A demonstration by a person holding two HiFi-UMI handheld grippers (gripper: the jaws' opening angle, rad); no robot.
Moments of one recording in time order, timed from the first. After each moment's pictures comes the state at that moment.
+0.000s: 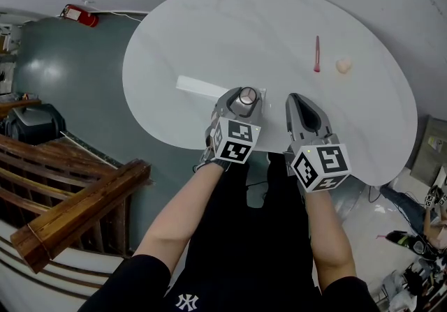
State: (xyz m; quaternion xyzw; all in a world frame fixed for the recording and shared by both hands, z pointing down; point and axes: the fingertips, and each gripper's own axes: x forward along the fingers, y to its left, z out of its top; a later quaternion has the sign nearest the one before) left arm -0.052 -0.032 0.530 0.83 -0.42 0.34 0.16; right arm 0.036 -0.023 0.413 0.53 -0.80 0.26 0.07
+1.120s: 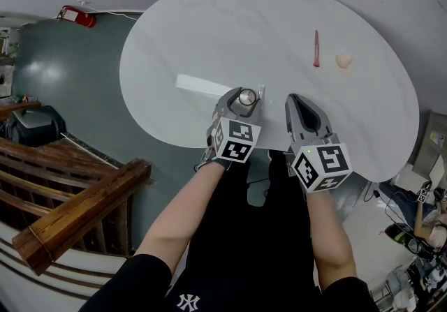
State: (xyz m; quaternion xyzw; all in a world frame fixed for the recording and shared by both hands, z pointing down) left arm -0.046 -0.024 0.549 0.83 -0.41 0.34 0.16; right arm 0.040 -0.015 0.425 0.53 -0.80 0.27 0.07
